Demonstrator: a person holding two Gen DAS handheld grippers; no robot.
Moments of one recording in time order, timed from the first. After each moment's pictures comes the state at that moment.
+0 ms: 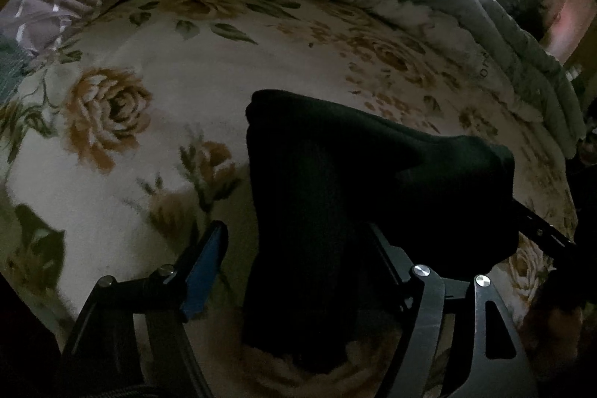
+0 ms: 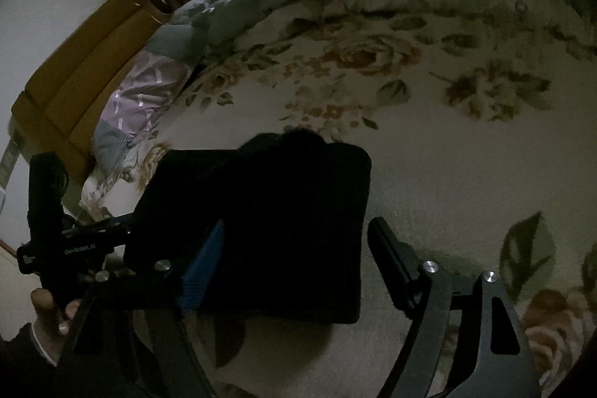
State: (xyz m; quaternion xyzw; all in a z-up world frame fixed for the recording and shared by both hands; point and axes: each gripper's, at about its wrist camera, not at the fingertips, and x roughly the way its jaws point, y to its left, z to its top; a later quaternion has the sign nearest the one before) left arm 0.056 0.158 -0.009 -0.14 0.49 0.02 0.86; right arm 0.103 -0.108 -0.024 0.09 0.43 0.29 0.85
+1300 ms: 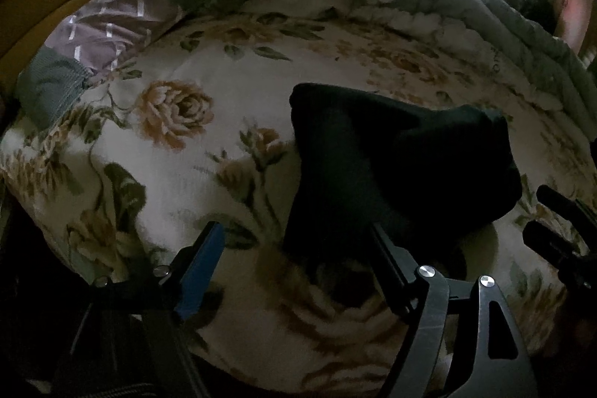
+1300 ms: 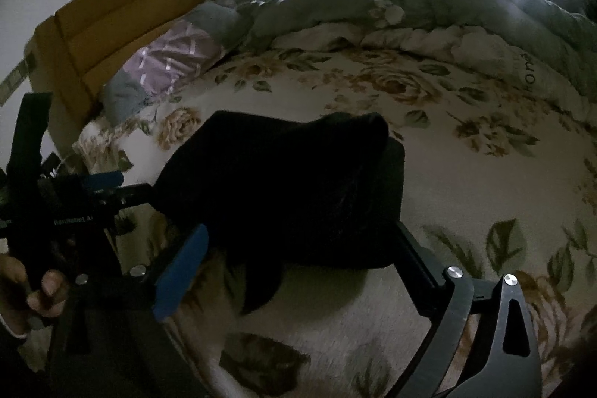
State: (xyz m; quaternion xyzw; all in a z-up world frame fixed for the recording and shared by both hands) left arm -0.021 0.146 0.015 -0.07 0.45 0.09 0.88; right arm 0.021 -0.079 -0.003 -0.03 0.37 0.31 0.88
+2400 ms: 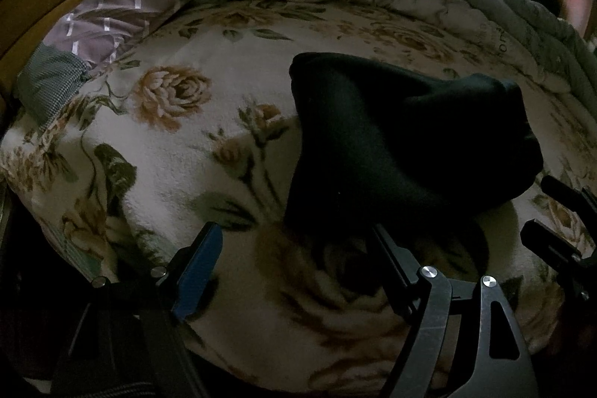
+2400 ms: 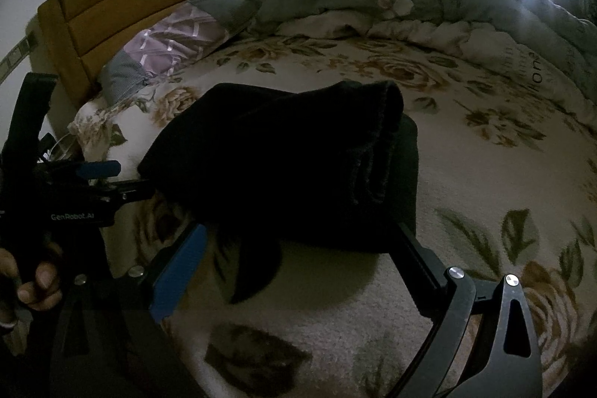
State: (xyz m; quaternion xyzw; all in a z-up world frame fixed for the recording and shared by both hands) left arm -0.019 0.139 -0.010 -0.05 0.47 0.10 0.88; right arm 0.017 -0.070 -0.026 -0.05 0.37 0.31 0.88
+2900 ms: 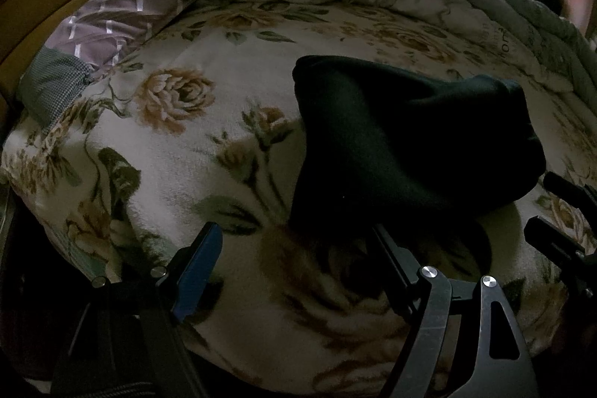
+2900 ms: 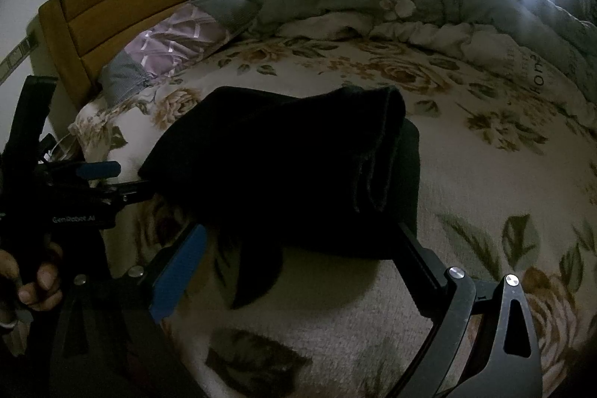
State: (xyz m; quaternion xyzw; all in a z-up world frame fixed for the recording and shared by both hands) left arm -0.018 0.143 -0.009 -0.05 0.47 0.10 0.88; right arm 0.016 -0.065 -0.024 -0.05 0.37 0.31 0.88
